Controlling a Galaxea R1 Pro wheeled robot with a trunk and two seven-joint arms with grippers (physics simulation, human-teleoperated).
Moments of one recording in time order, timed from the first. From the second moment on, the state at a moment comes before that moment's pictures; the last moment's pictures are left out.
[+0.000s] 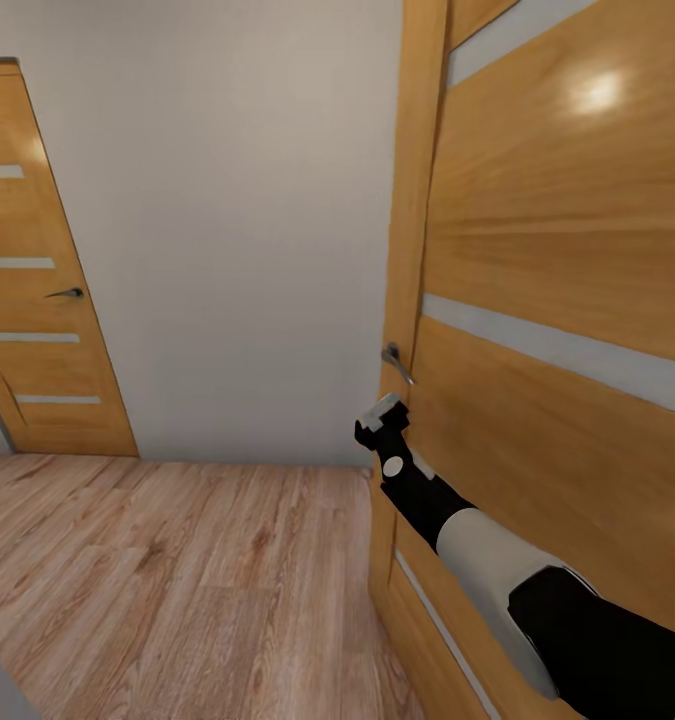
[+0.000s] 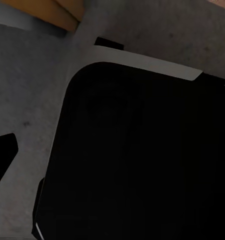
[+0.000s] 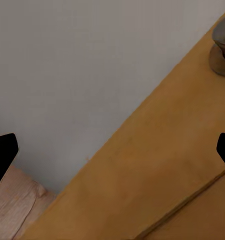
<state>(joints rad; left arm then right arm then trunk) 0.00 0.01 0.01 -0.11 0.28 -0.02 0.01 -1.02 0.17 0.43 -0.37 0.38 -0.04 -0.29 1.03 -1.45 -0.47</state>
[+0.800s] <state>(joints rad) 0.00 0.01 0.01 -0.11 0.28 -0.02 0.00 -1.02 0.17 0.43 -0.37 0.38 -0.04 -0.29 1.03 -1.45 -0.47</state>
